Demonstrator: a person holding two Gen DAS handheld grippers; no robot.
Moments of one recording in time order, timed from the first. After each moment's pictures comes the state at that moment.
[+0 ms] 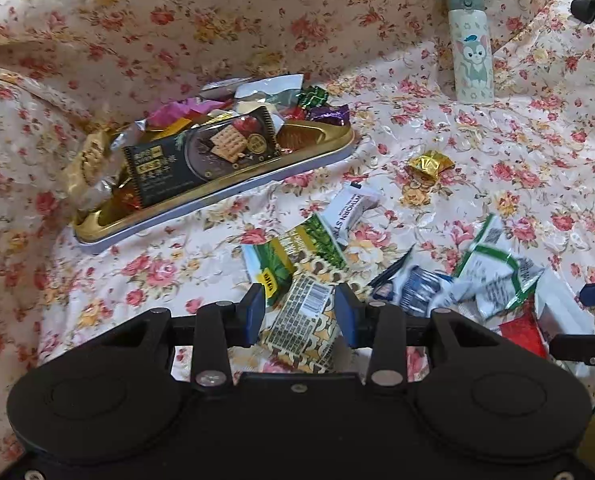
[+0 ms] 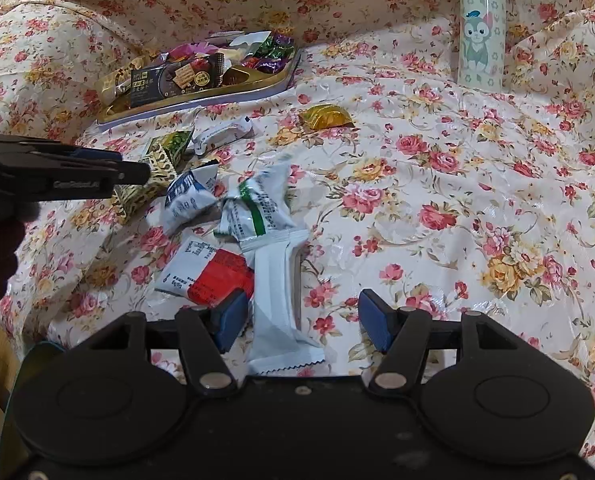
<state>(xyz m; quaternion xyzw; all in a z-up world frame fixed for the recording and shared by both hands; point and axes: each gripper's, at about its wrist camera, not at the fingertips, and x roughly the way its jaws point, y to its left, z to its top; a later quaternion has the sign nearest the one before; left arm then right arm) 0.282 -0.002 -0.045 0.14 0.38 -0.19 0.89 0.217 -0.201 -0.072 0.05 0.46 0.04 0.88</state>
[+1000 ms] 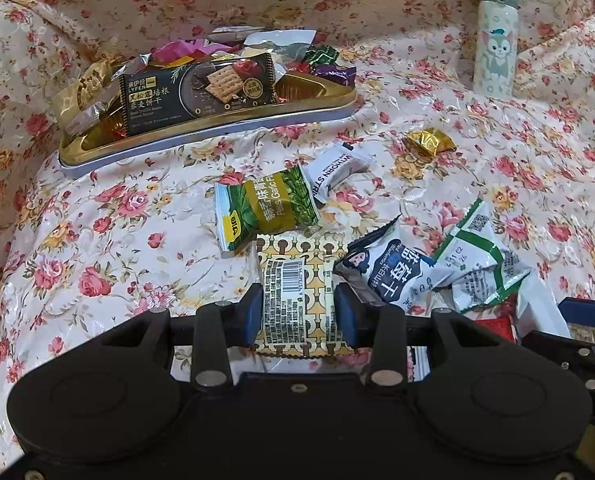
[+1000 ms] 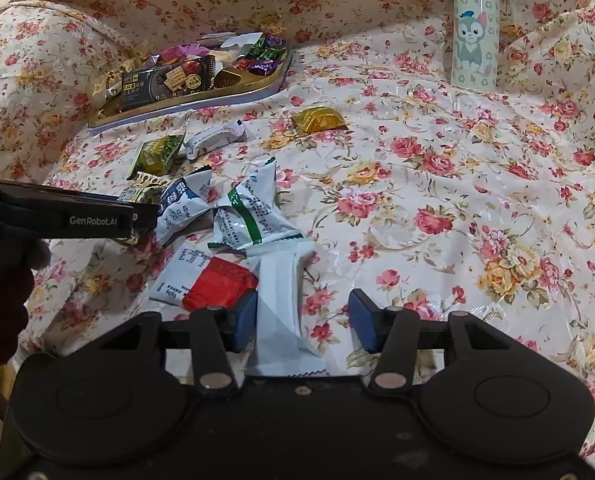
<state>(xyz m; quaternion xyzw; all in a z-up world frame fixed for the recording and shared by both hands) 0.274 -0.012 -0.063 0.07 0.44 -0.15 0.88 0.223 -0.200 -0.072 0.05 0.46 0.02 0.89</state>
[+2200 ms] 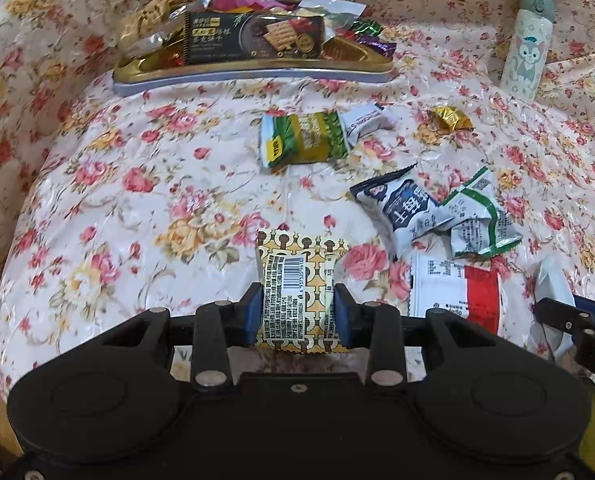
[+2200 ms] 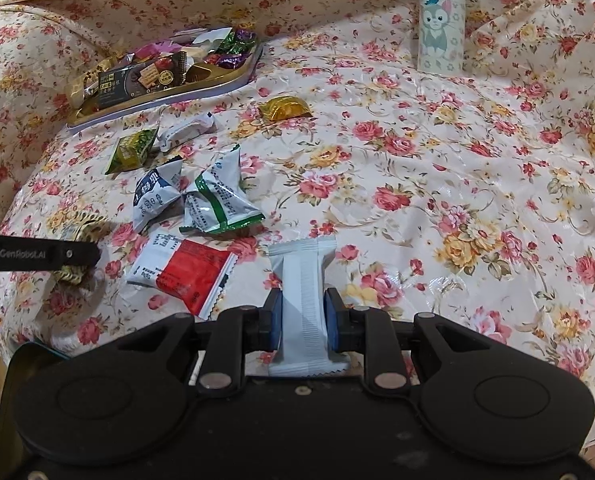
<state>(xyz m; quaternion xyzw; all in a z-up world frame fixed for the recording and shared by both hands) 0.239 0.011 -0.057 0.01 0.50 -0.09 0.86 0.208 -0.210 -0.069 0.05 0.48 -0.02 0.88</state>
